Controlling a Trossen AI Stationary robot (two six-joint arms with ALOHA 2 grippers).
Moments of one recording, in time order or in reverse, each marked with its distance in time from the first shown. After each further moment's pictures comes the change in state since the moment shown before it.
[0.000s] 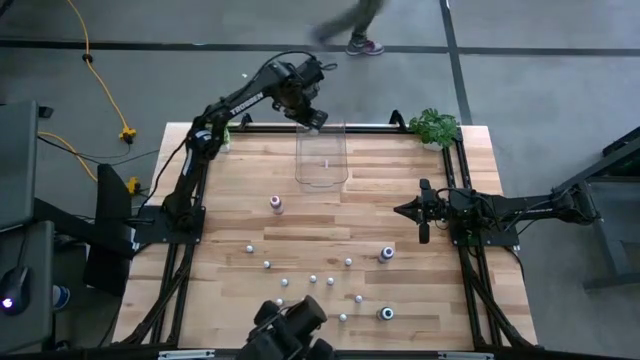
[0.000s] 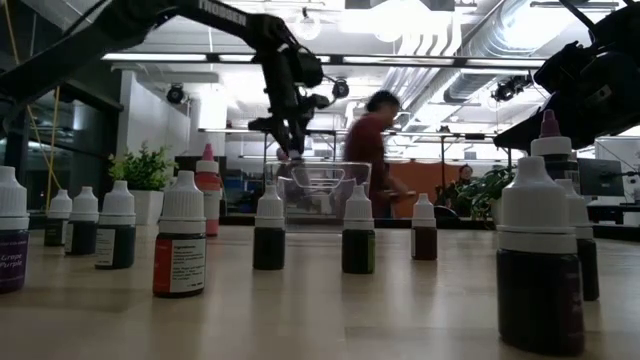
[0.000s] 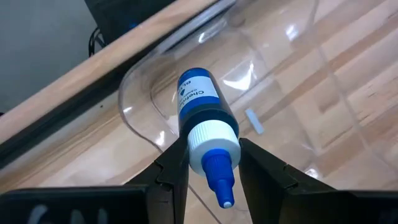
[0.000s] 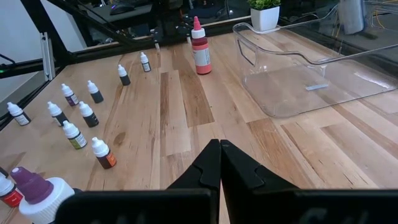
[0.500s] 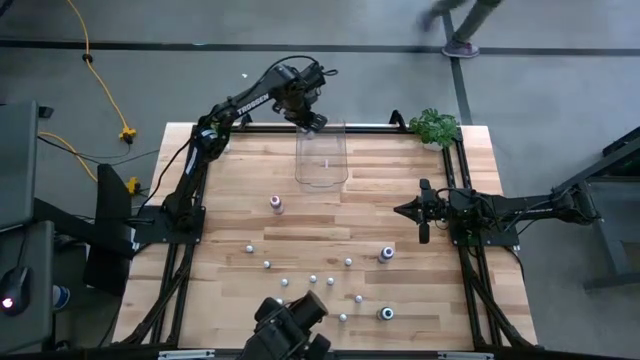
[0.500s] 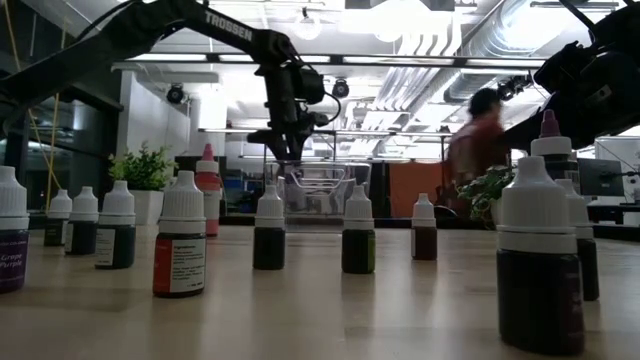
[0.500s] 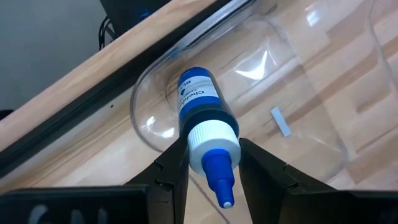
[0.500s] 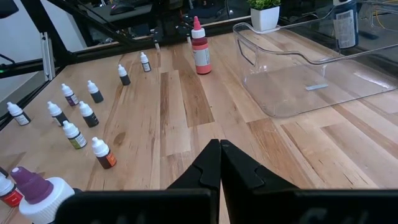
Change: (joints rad) left arm 0.008 0.059 0.000 -0.011 -0.023 0.027; right arm 0.000 0.000 0.000 0.000 0.000 0.000
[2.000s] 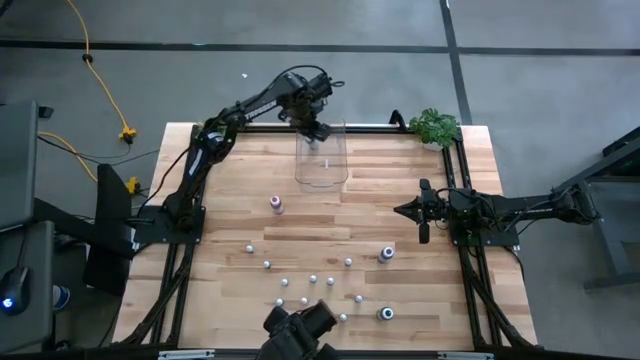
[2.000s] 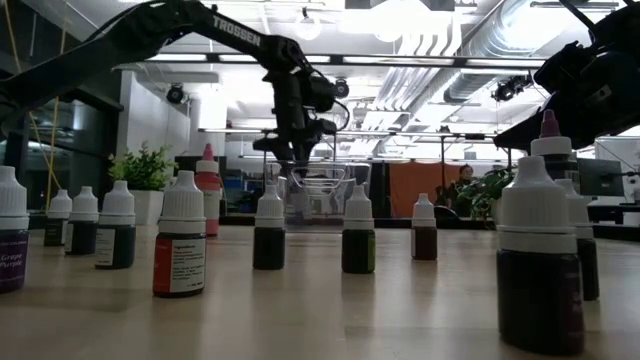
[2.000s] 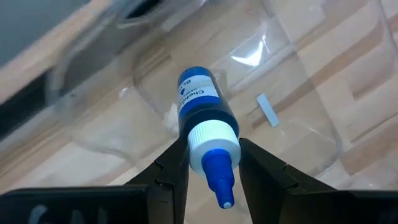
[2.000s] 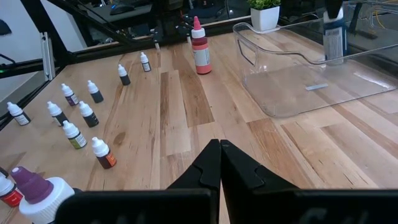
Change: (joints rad) left arm -0.047 0.048 -0.002 -0.005 0.027 -0.034; right arm 0.000 0.000 0.000 0.000 0.000 0.000
